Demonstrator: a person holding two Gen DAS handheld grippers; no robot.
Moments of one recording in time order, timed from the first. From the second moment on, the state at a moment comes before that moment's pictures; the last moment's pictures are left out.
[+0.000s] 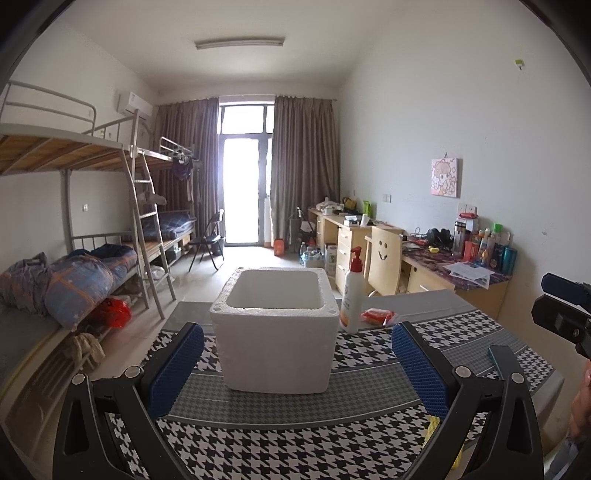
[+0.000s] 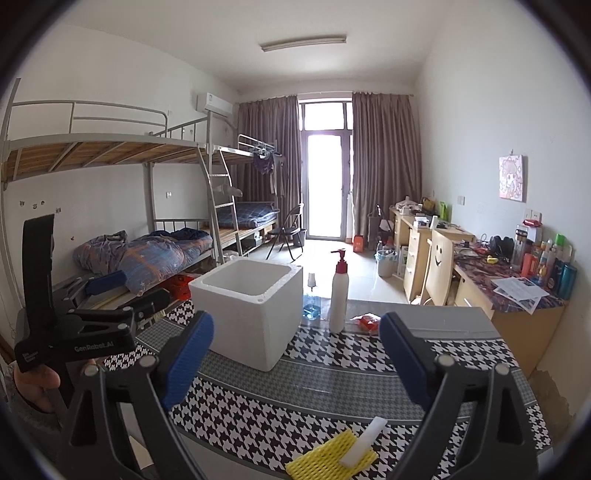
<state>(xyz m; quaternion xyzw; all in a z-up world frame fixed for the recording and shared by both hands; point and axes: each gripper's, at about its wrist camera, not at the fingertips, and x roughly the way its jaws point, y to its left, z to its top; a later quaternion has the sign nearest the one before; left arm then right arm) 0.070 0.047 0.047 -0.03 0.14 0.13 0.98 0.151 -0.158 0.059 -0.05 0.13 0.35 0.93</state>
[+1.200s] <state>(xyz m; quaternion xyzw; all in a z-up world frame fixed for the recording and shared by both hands) 0.041 0.033 -0.008 -0.05 0.11 0.08 0.99 0.130 -0.168 0.009 -0.05 0.12 0.32 0.94</state>
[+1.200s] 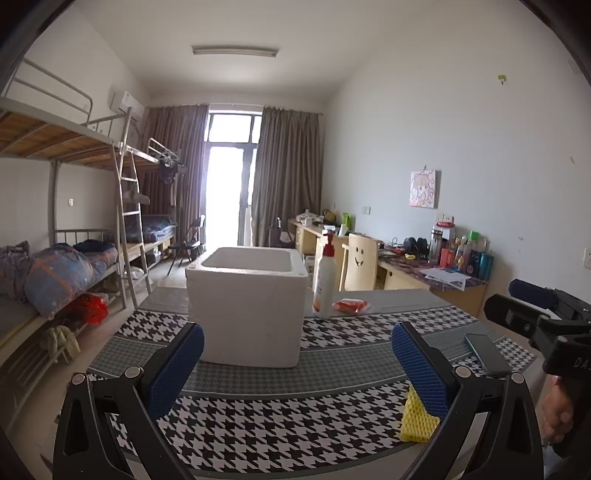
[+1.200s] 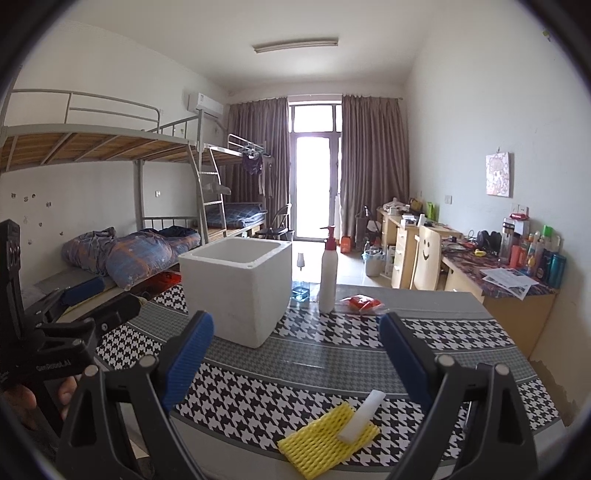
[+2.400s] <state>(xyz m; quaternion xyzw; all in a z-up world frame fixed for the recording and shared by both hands) 0.103 -0.022 -0.041 0.00 0.21 -0.05 0.98 0.141 -0.216 -0.019 -0.01 0.17 0.20 0.97</state>
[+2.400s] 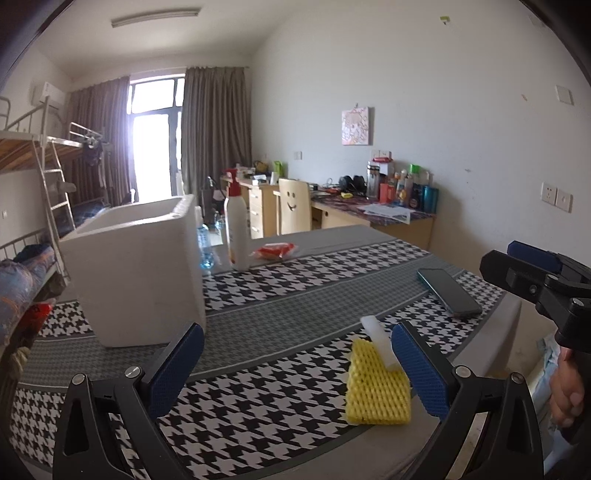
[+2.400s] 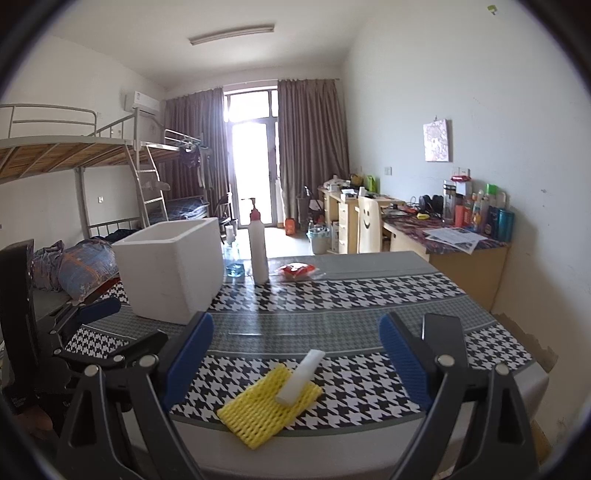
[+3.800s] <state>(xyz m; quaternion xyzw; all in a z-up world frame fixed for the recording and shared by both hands) 0.160 -0.067 -0.104 0.05 0.36 -0.14 0.92 0.200 -0.237 -0.077 0.01 0.29 0.16 0.94</state>
